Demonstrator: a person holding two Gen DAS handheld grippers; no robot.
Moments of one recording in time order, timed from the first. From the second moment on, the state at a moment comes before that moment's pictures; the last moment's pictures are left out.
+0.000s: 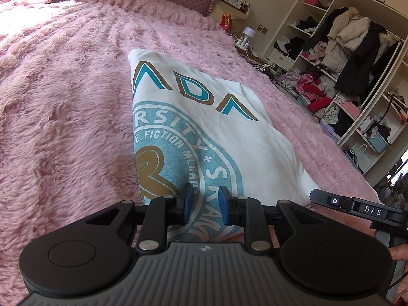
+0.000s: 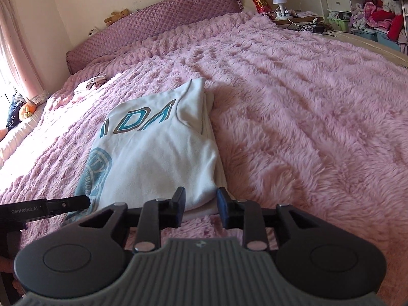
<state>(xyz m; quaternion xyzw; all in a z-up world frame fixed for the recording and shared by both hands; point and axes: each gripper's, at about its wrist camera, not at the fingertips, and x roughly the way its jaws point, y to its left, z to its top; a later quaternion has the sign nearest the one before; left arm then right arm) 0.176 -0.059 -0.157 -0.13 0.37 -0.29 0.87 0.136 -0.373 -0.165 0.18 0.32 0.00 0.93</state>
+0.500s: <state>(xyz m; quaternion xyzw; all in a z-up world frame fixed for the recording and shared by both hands) 0.177 -0.058 -0.158 -0.12 0.38 -0.30 0.87 0.129 -0.383 -0.179 0.24 0.32 -0.05 0.92</state>
